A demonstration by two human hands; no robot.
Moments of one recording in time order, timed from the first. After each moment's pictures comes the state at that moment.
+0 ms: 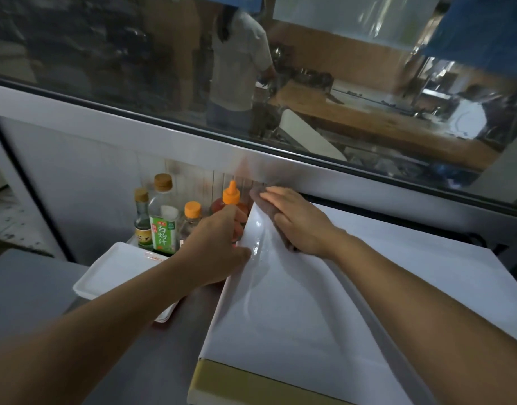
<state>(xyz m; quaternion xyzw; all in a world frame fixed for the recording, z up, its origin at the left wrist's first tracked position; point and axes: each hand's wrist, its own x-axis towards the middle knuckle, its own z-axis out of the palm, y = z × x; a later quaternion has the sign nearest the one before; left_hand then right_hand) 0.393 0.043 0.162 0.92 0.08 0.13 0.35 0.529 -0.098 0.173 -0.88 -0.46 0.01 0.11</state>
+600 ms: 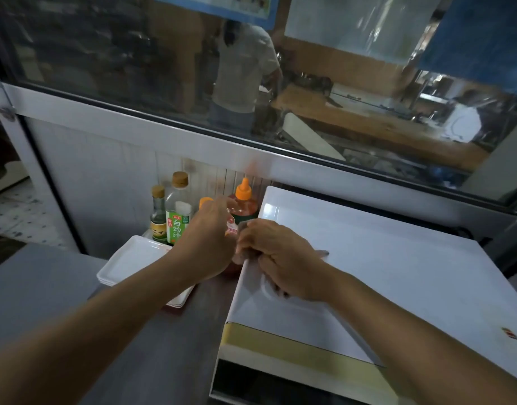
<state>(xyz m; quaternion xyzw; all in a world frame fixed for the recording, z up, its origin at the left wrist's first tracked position) 0.344 0.053 0.177 0.91 0.09 0.18 0.36 0.425 -0.100 0.171 -0.79 -0.56 0.02 0.23</state>
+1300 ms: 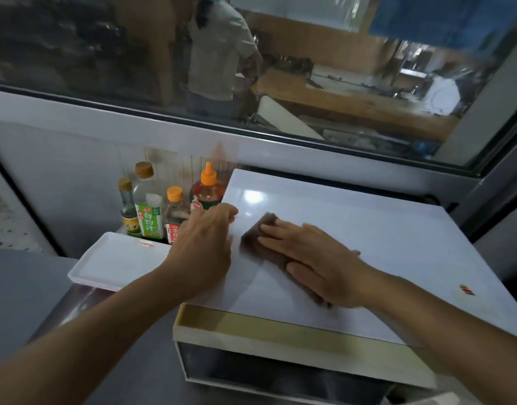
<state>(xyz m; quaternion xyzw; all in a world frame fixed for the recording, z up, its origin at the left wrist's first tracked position) 0.347 -0.003 0.162 0.95 0.06 0.16 0.25 0.436 -0.212 0.169 -0.84 -0.54 0.05 0.10</state>
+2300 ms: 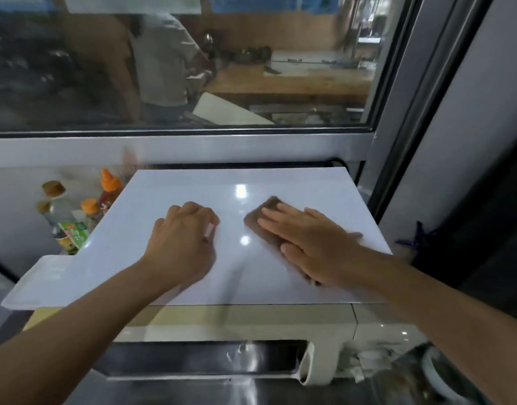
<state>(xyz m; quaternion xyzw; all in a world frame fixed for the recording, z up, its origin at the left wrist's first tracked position) 0.384 -0.152 0.180 0.99 0.06 0.10 0.13 0.459 -0.379 0.163 -0.89 -0.45 -0.01 0.09</state>
